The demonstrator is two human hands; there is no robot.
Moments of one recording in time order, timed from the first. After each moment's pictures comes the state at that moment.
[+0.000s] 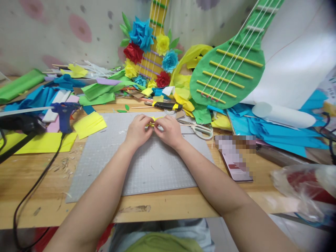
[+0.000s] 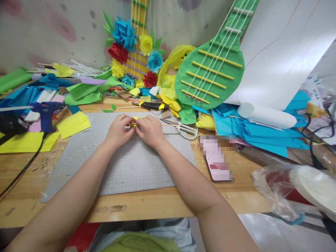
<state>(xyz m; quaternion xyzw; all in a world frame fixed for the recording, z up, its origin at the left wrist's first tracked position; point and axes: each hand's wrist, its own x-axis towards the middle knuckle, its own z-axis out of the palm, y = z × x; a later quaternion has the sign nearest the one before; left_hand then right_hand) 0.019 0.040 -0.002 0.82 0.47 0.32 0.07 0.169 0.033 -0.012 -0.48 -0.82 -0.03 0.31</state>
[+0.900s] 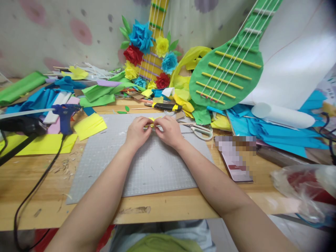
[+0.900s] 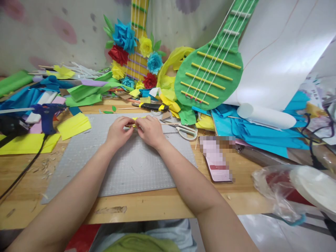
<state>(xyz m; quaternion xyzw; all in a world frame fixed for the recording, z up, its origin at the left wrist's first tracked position) 0.019 0.041 -0.006 0.79 0.48 0.35 0.11 0.172 0.036 -0.011 -0.47 -0.83 -0.01 0.30</state>
